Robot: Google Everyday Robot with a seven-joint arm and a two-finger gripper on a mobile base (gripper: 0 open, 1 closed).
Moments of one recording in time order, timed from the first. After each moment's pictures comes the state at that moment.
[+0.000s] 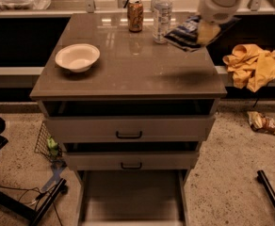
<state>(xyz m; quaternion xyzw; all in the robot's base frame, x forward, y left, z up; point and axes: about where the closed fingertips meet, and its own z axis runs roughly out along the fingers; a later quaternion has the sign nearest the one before) 0.686 -0.190 0.954 -0.67 0.68 -0.19 0.22</state>
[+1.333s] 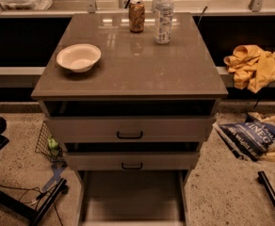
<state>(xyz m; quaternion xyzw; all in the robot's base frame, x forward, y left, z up) 0.390 -0.286 0.841 -0.56 0.77 0.03 0.31</state>
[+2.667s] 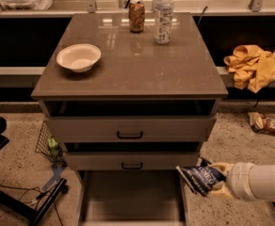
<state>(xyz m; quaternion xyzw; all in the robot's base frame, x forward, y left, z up) 0.403 -0.235 0.619 -0.56 0.76 0.08 0.32</state>
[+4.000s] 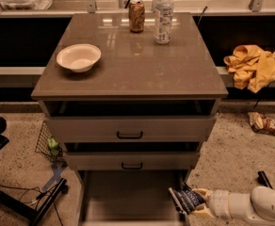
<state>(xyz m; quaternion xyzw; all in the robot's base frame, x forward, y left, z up) 0.408 -0.218 0.408 -0.51 0.73 0.25 0.37</state>
